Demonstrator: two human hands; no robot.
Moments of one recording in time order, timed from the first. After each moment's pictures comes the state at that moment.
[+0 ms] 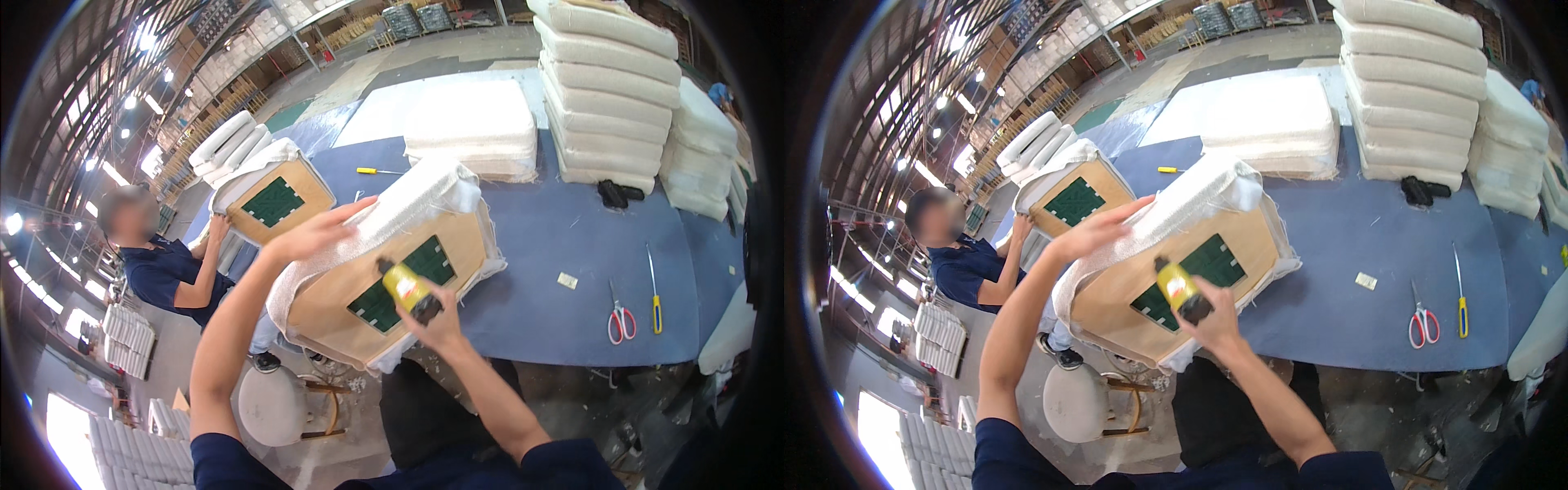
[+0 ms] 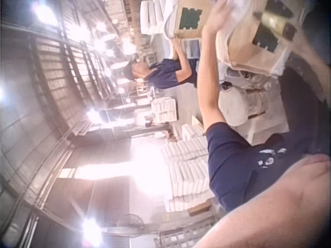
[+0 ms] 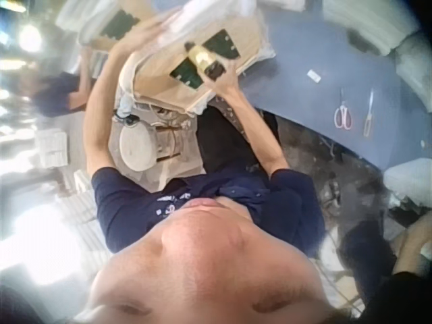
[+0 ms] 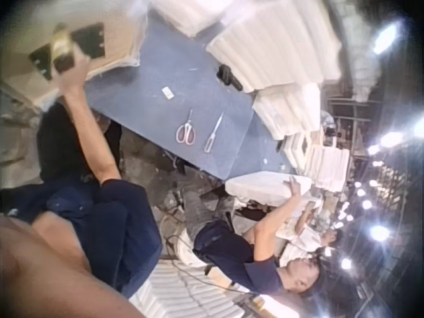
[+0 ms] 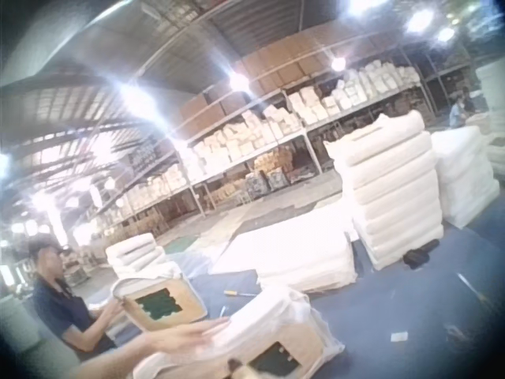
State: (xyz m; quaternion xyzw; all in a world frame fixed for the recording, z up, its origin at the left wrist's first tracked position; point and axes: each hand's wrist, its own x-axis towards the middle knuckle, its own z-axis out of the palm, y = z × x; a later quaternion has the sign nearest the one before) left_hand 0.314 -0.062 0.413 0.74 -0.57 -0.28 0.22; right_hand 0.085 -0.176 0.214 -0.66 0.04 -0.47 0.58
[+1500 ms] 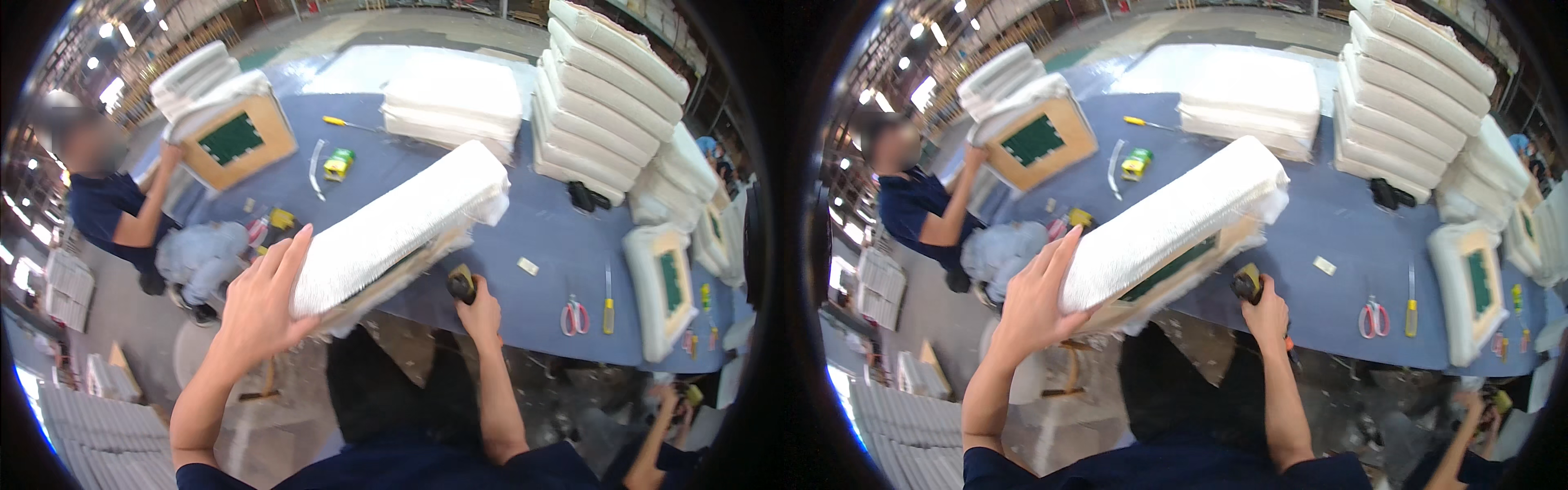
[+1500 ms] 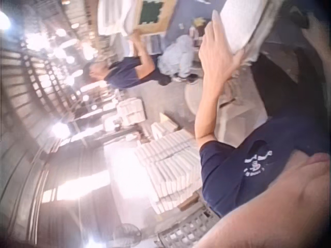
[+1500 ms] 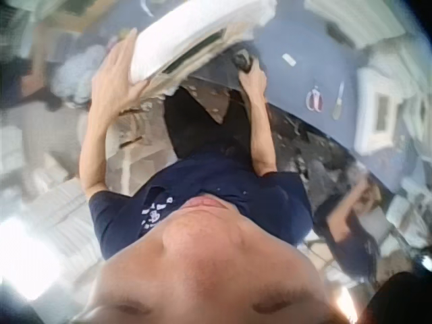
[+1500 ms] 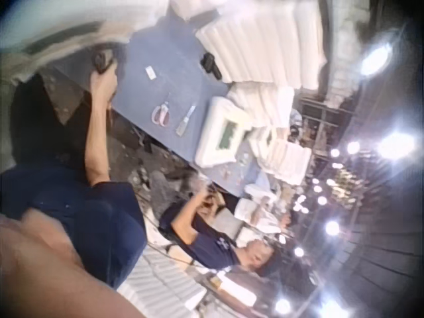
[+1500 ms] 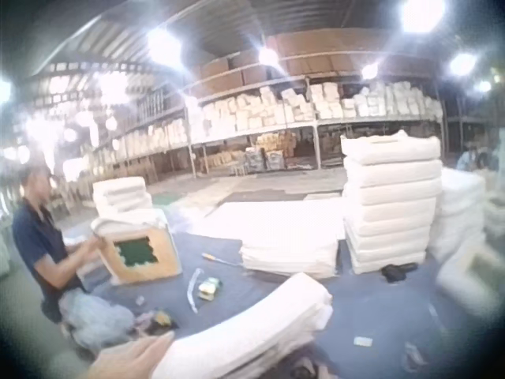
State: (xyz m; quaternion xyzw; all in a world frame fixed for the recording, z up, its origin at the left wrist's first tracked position) left_hand 0.132 0.039 0.391 0.88 -0.47 0.03 0.11; right_hand -0.022 -0.259 0.125 -0.83 0.42 -0.14 0.35
